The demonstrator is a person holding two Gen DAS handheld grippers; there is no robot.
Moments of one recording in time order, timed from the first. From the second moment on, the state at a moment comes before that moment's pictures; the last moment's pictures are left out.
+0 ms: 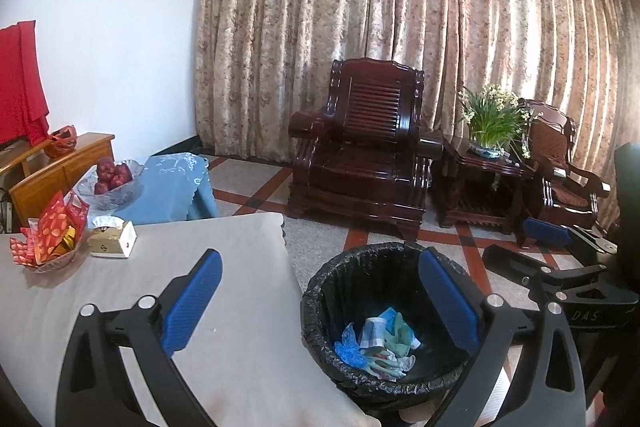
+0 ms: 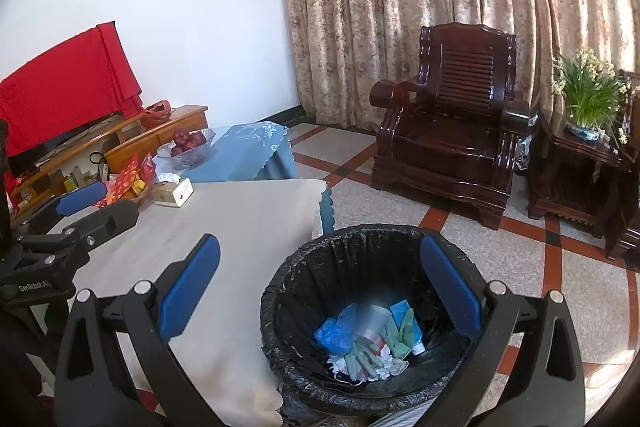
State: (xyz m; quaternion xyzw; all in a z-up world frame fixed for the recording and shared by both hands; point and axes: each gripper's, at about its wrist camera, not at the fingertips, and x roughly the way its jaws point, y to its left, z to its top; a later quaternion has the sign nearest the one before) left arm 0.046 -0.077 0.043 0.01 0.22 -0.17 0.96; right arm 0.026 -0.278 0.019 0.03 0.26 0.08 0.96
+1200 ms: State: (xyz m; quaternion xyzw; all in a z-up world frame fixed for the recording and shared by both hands) left arm 0.046 -0.076 0.044 0.01 0.22 -0.17 0.96; right arm 0.027 -0.271 0.017 0.04 0.26 0.08 0.96
